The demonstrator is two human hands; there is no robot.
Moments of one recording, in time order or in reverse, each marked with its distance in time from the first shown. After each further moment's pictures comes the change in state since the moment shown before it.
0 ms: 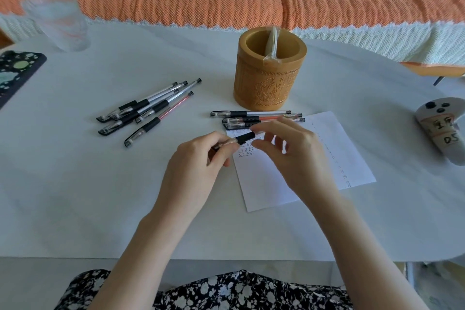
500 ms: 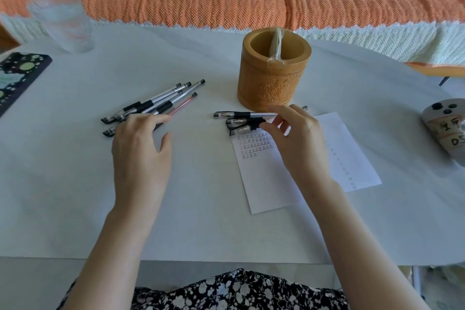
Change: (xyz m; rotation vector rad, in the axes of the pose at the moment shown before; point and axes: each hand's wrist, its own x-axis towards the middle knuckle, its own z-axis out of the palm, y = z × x) left_hand 0.010 -0.041 -0.037 0.346 0.367 -0.127; right_hand 0.021 0.015 0.016 -0.073 0.140 0.081
